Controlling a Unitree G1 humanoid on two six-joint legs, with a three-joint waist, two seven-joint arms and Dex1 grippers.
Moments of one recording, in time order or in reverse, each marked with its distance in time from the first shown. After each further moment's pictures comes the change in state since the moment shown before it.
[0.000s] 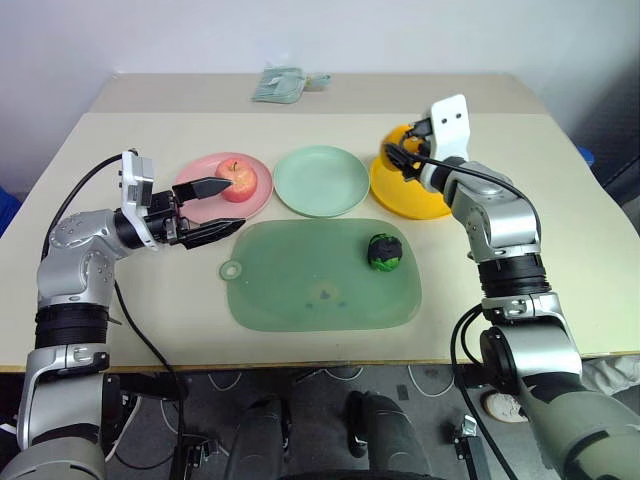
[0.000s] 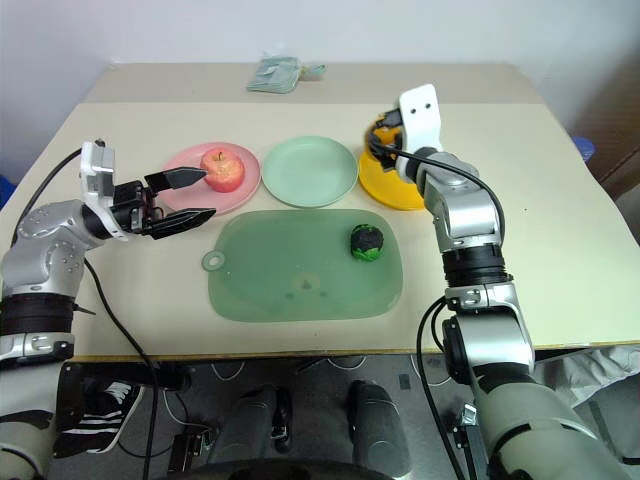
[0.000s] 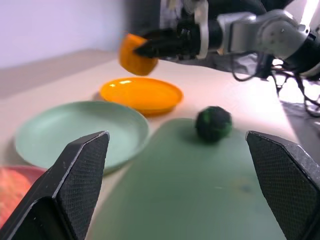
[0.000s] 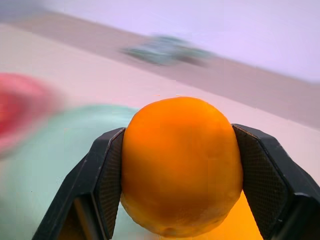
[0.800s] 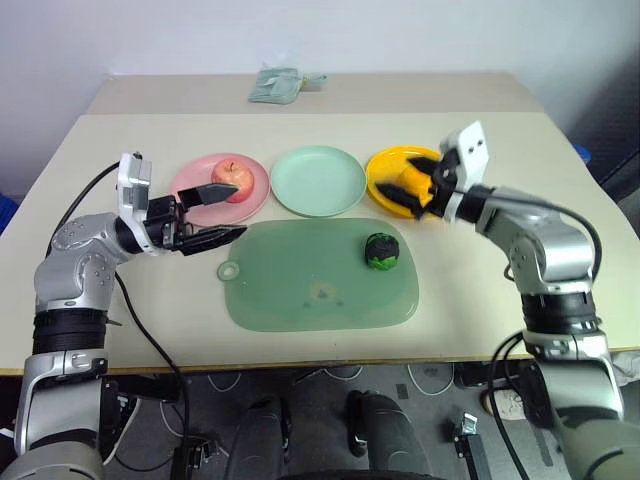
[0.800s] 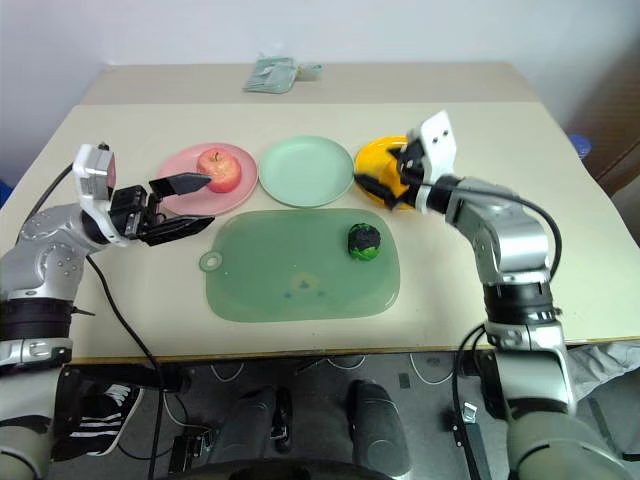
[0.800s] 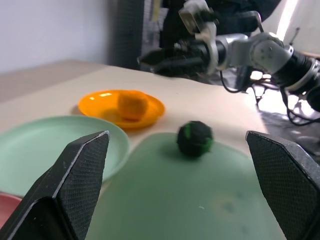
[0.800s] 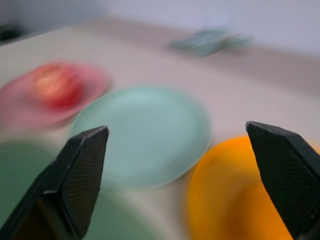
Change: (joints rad) left arm 0.040 0.031 -0.012 -0.085 -0.088 0.143 -0.079; right arm 0.267 -0.162 -0.003 -0.468 0.261 0.232 0.404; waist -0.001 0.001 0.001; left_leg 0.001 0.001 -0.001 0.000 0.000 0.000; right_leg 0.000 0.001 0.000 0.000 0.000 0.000
